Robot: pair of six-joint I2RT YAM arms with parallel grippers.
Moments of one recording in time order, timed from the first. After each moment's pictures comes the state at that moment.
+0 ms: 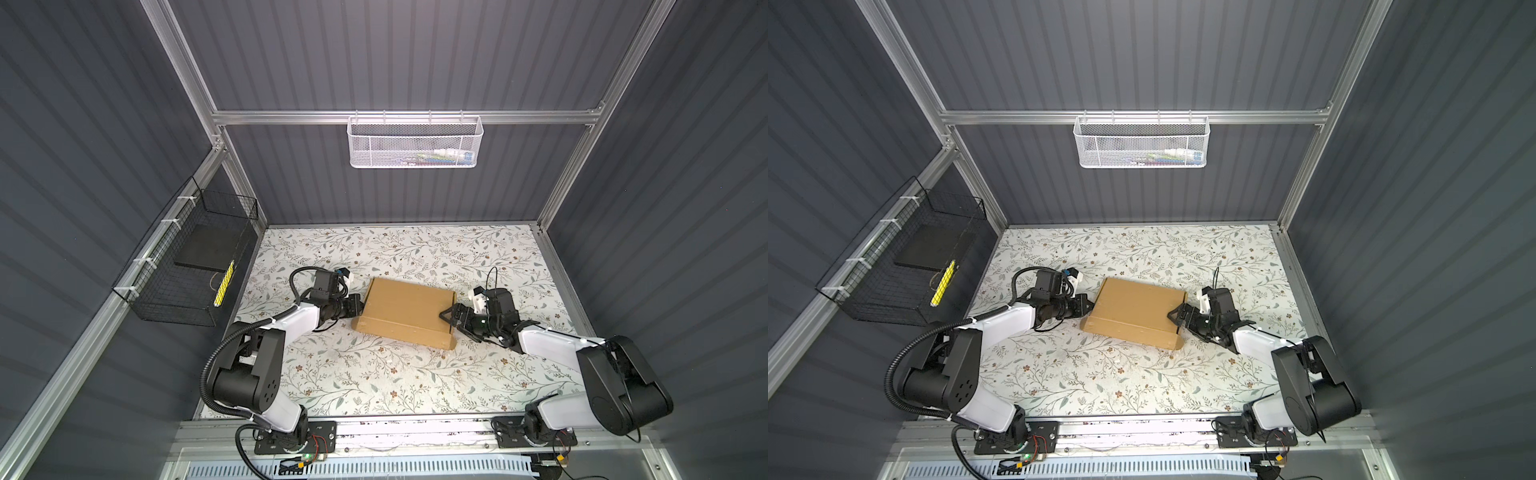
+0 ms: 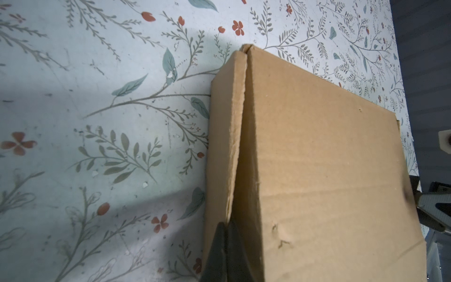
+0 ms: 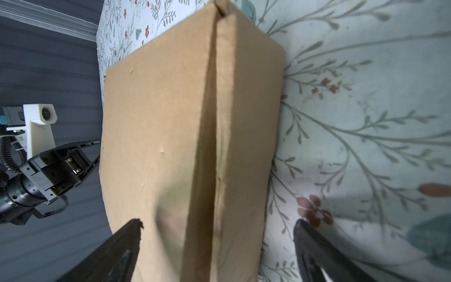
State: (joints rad) left arm -0.27 1.57 0.79 -0.12 0.42 -0.31; right arm 0.32 1.42 0.49 0.13 -0.50 0.77
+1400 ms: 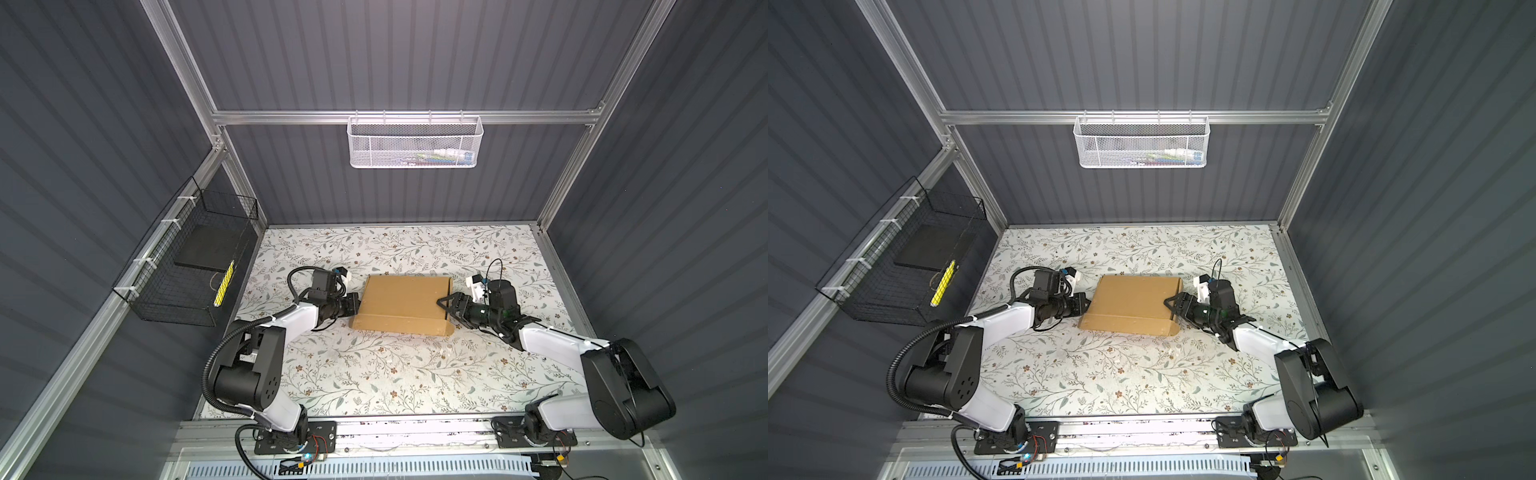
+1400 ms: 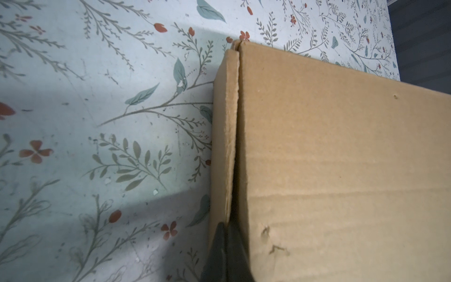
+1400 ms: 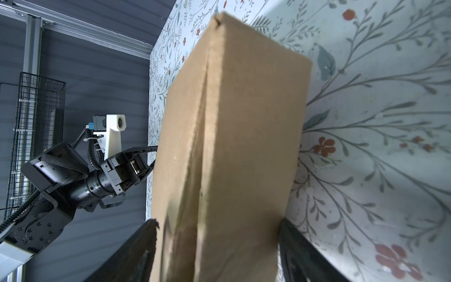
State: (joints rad) left arm -0.26 1.58 0.79 -0.09 0.43 -0.31; right arm 0.33 1.39 0.55 0.23 -0.56 0.85
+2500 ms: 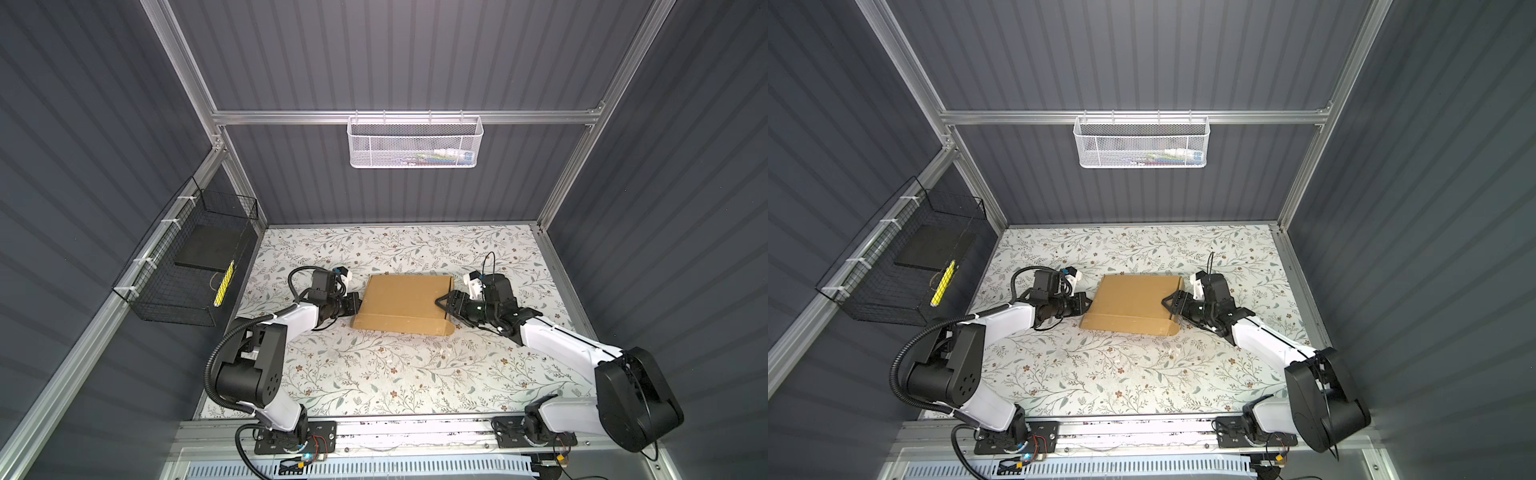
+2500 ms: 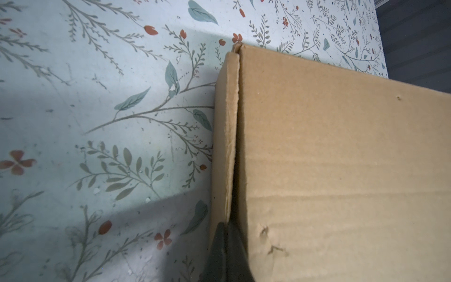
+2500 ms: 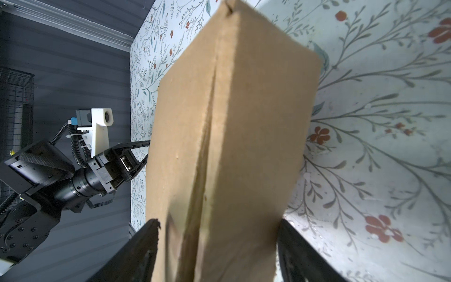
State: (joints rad) left arm -0.25 1.60 0.78 -0.06 0.47 -0.31; right arm 0.40 1.33 0.66 -0.02 -0.45 0.81
